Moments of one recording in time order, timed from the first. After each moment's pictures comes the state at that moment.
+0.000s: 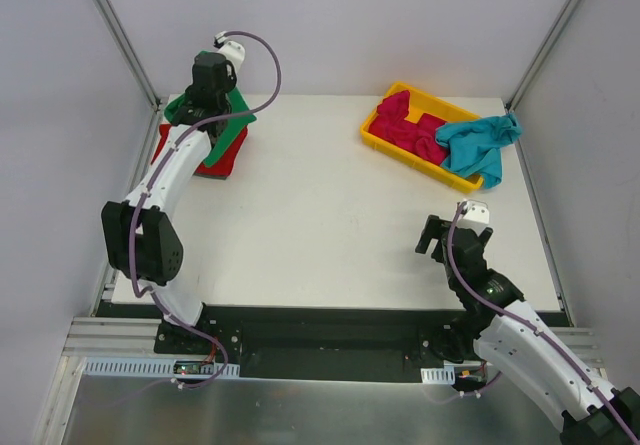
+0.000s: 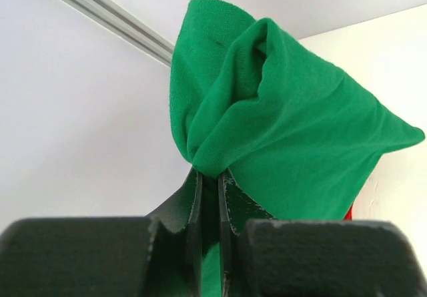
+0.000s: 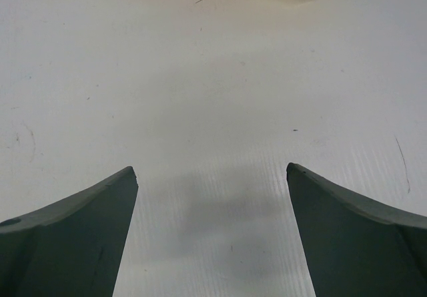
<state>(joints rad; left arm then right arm) -0.20 1.67 1.58 -0.23 -0.51 0.49 0.56 0.53 0.35 -0.38 0.58 0.45</state>
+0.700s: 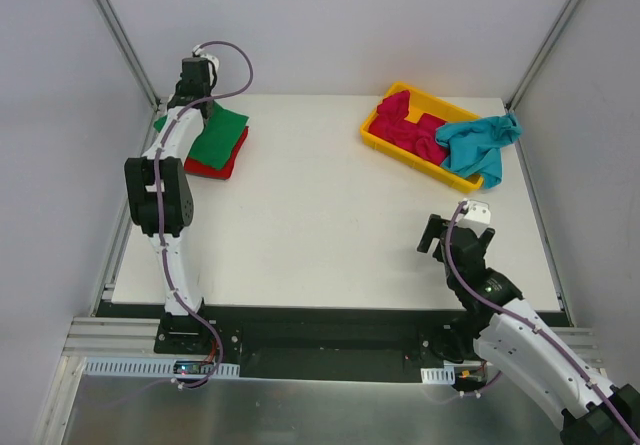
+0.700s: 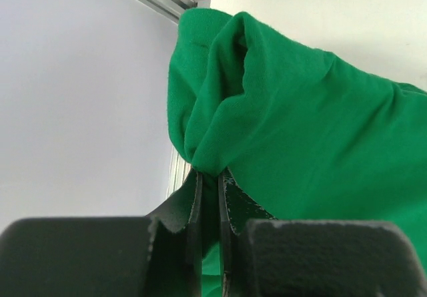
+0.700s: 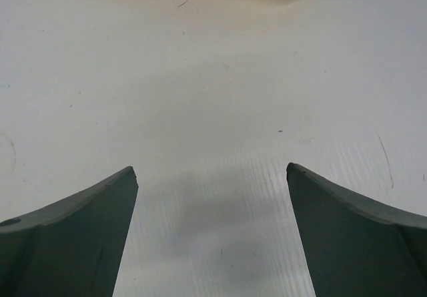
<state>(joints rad) -0.01 2.10 1.84 -0.30 -0.44 0.39 0.56 0.55 0.35 -0.38 0.63 0.46</state>
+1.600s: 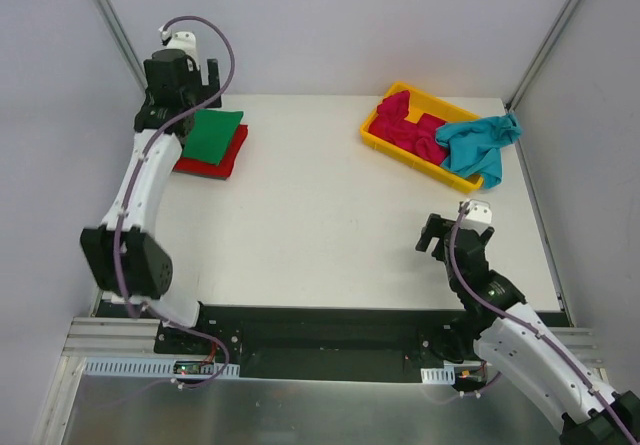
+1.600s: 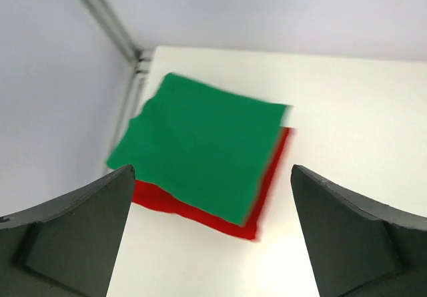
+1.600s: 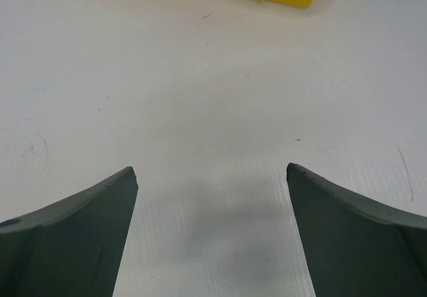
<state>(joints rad) -0.04 1.67 1.65 -0.40 -0.26 0.07 0.56 0.52 0.35 -0.36 0.59 0.44</state>
